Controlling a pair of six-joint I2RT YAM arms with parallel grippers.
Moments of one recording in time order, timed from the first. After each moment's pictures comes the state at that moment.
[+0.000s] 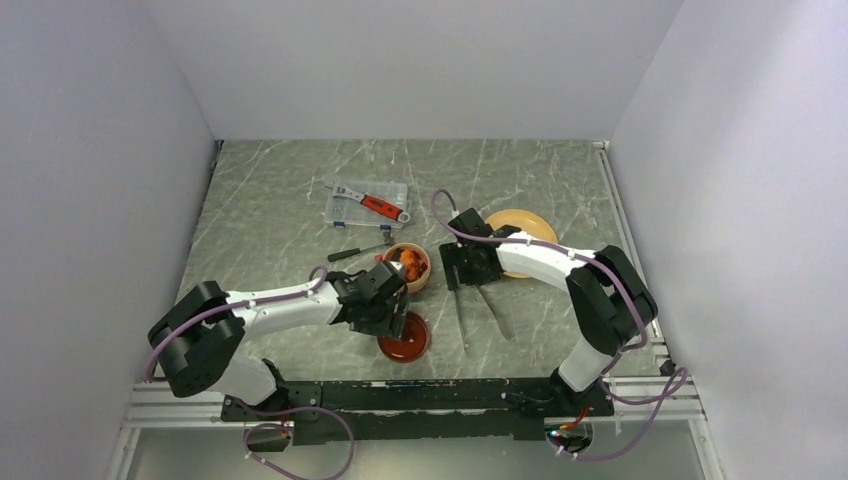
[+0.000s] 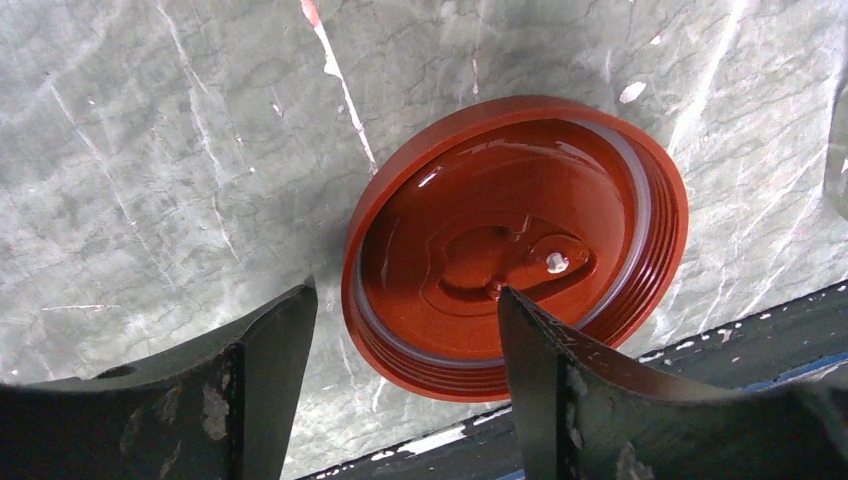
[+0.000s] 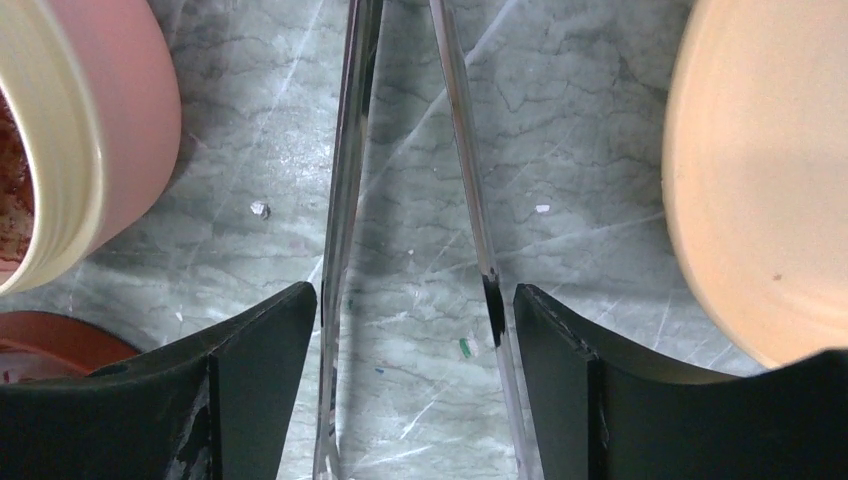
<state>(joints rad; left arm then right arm) -0.93 1.44 0.75 -0.49 -0.02 -0.68 0.62 1.67 0.99 -0.49 0.07 0.40</state>
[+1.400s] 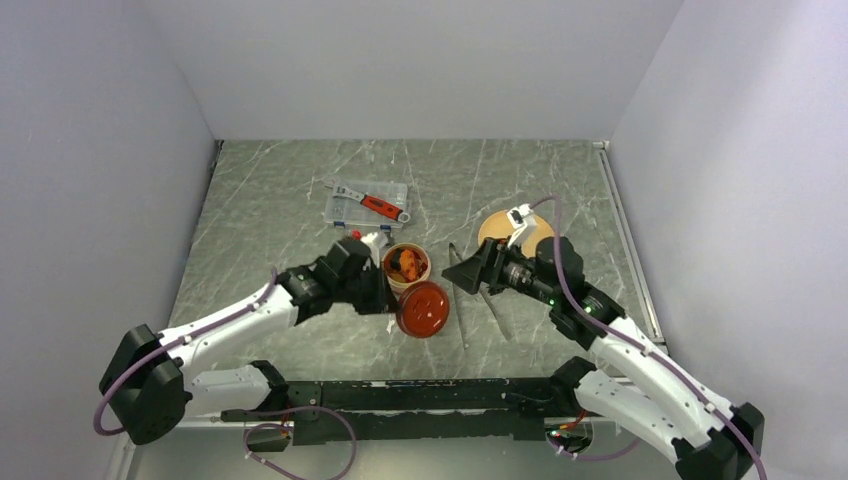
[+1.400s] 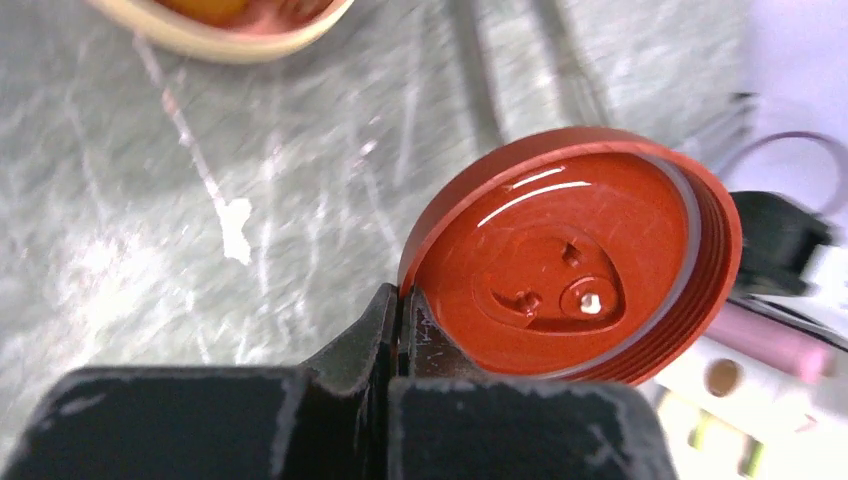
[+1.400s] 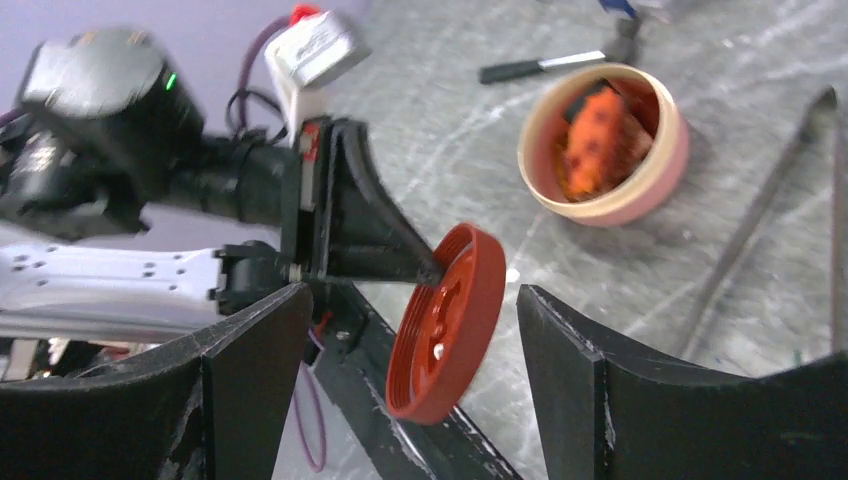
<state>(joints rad) -0.83 1.15 0.70 -0.38 0.15 -0.83 0.63 0.80 0.66 -0.17 -0.28 0.71</state>
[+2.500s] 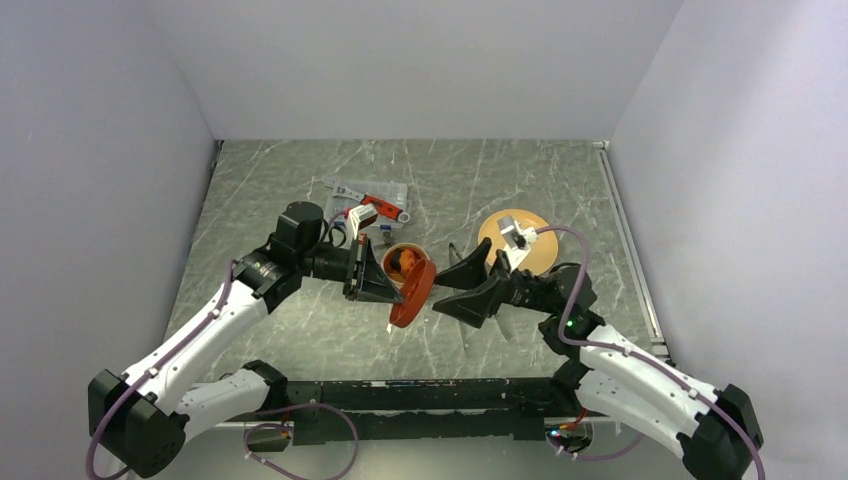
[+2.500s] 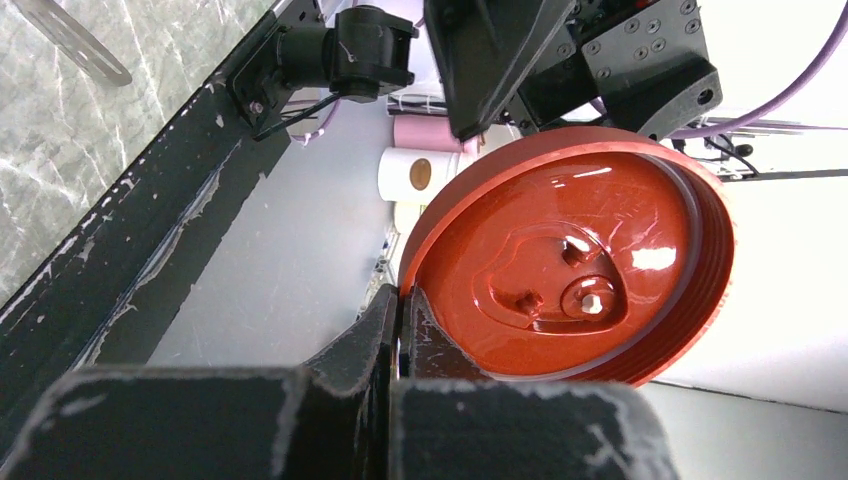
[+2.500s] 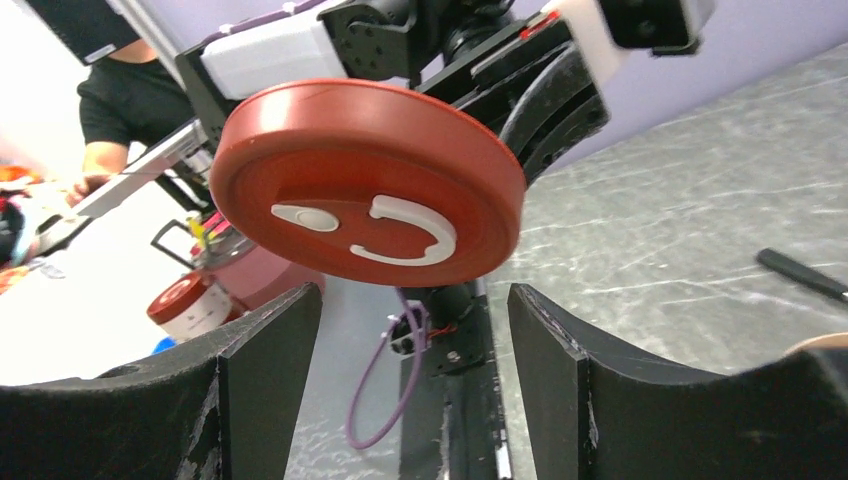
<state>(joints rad) -0.54 1.02 0.86 -0.32 1.03 -1.01 0.70 0.74 0.41 0.68 -0.70 0.72</state>
